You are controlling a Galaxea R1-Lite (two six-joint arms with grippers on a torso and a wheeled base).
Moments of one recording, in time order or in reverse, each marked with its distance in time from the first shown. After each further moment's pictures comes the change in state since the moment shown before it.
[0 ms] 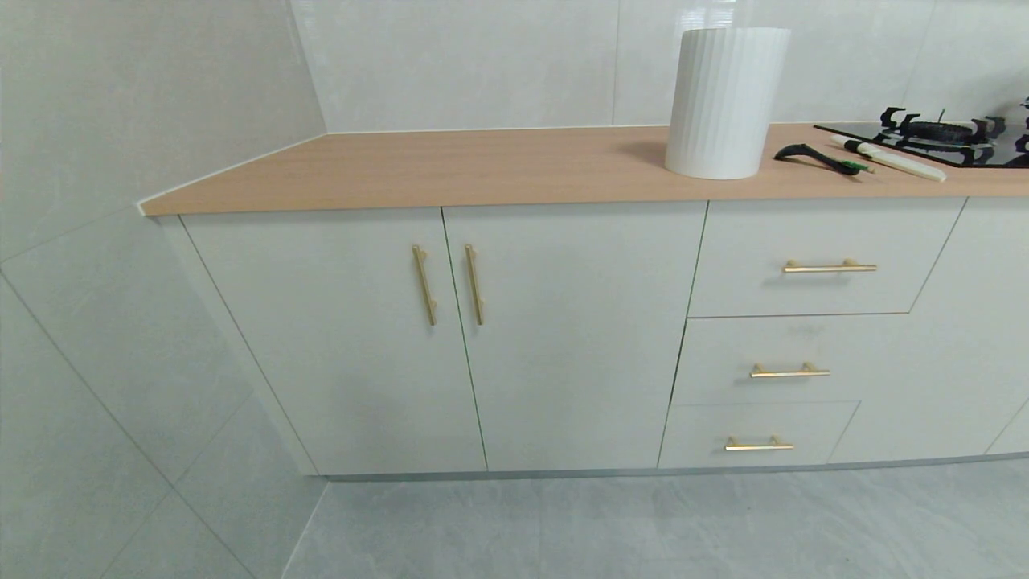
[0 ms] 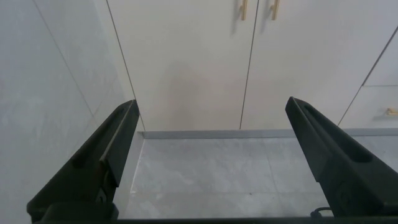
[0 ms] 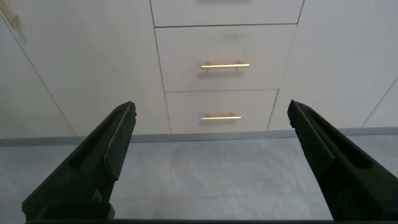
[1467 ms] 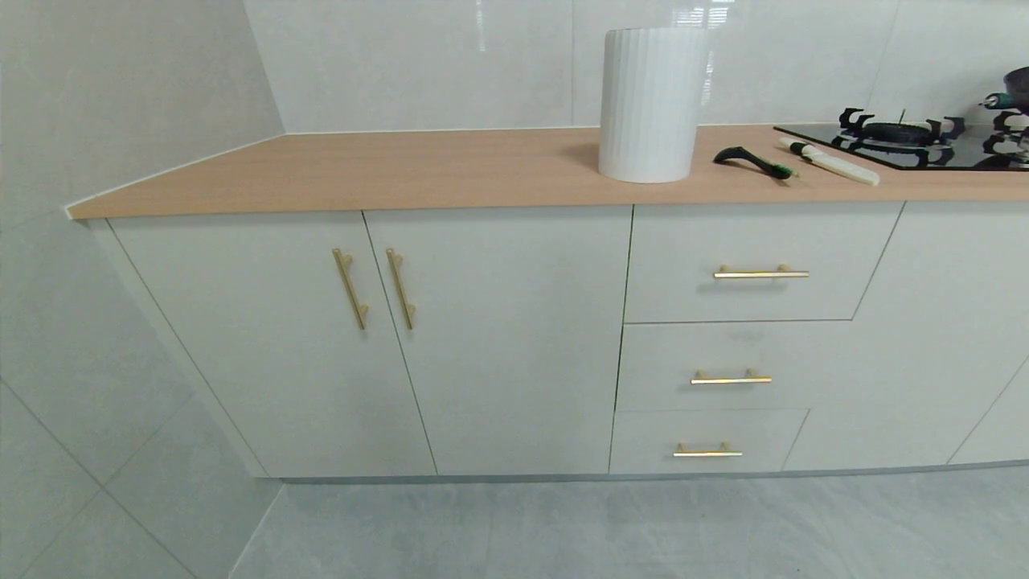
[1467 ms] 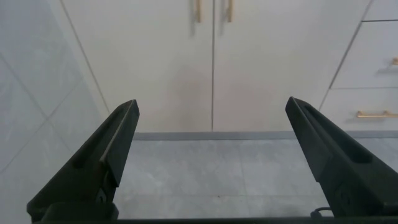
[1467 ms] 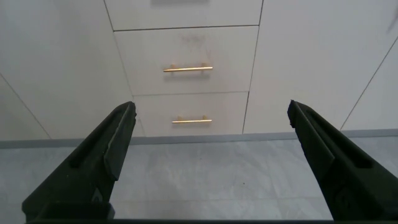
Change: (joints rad) left arm -0.001 0.000 0.000 0.000 0.000 0.000; right arm 0.001 0.000 0.000 0.002 0.000 0.001
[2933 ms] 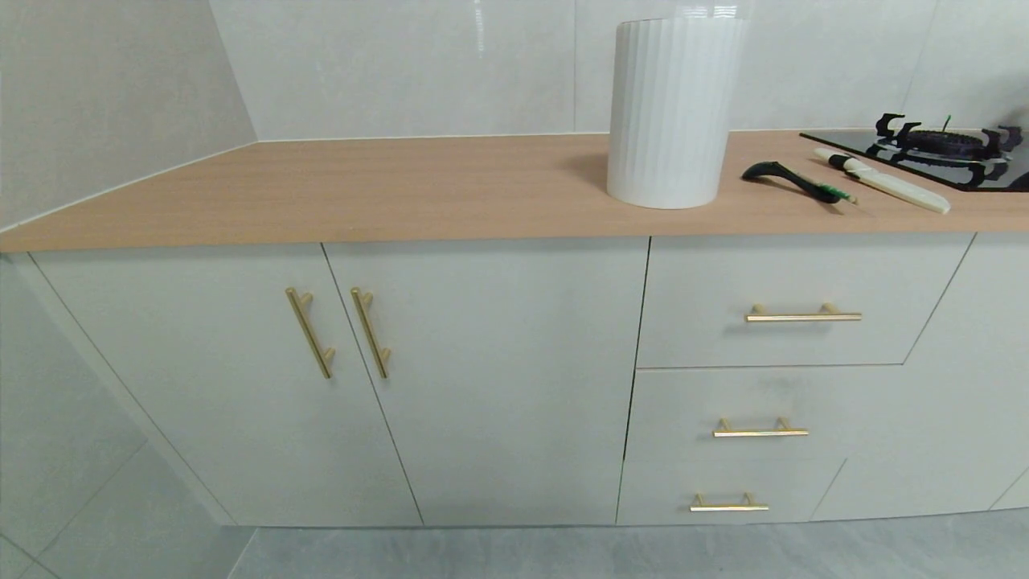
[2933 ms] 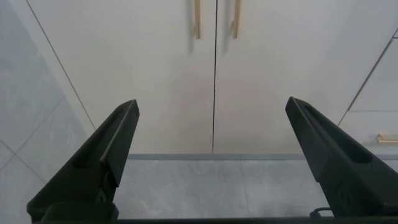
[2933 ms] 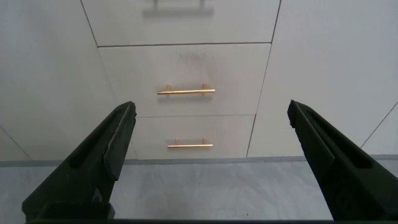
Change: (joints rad) left arm 0.001 0.000 0.000 0.000 0.000 -0.004; right arm 0.000 0.008 -0.019 0.009 0.004 -0.017
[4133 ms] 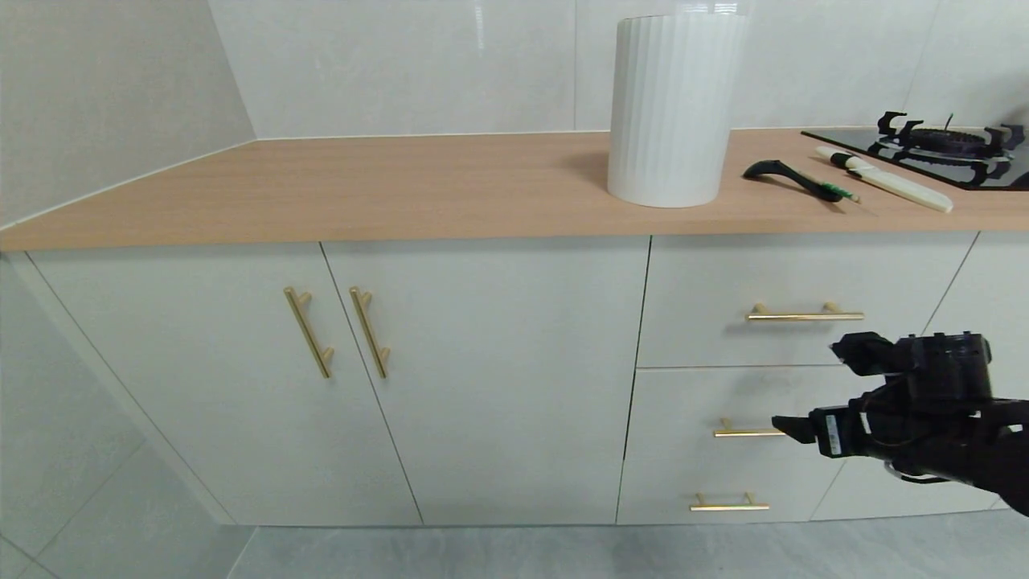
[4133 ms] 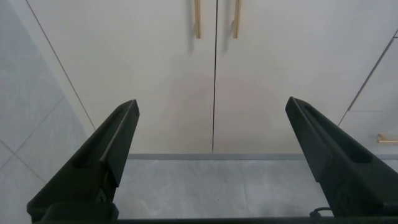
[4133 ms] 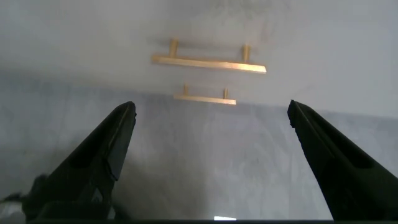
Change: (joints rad) left arm 0.000 0.000 0.000 0.000 0.000 0.000; right arm 0.075 1.854 -0.524 -0.714 0.028 -0.025
